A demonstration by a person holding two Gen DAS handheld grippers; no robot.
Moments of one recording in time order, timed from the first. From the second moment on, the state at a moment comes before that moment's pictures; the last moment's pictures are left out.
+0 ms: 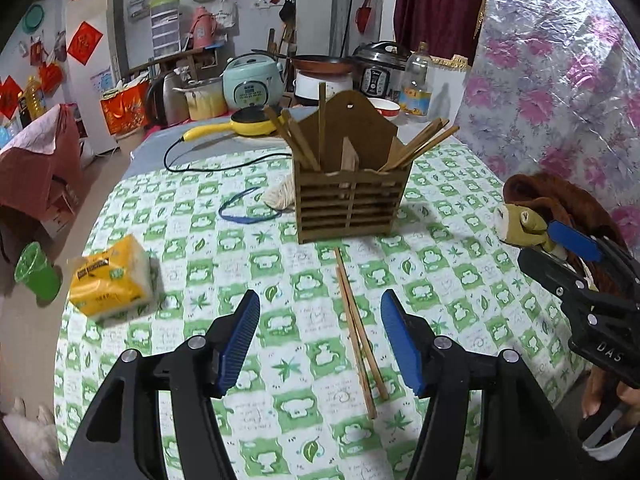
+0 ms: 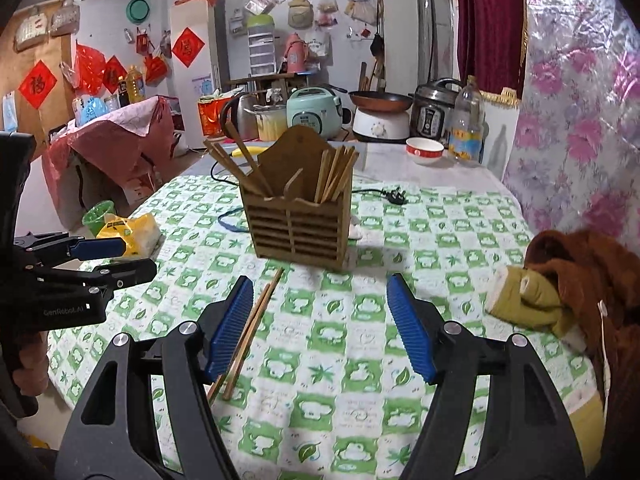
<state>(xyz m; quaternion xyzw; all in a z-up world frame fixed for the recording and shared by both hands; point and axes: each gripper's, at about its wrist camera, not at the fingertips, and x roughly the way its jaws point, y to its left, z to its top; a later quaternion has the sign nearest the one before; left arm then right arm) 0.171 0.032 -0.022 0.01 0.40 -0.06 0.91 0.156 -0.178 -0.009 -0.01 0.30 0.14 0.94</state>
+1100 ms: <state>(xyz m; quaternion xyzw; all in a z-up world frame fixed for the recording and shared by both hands) 0.142 0.009 -0.141 0.03 0.51 -0.08 0.85 0.145 -0.179 -0.097 0.01 0.39 0.12 0.91</state>
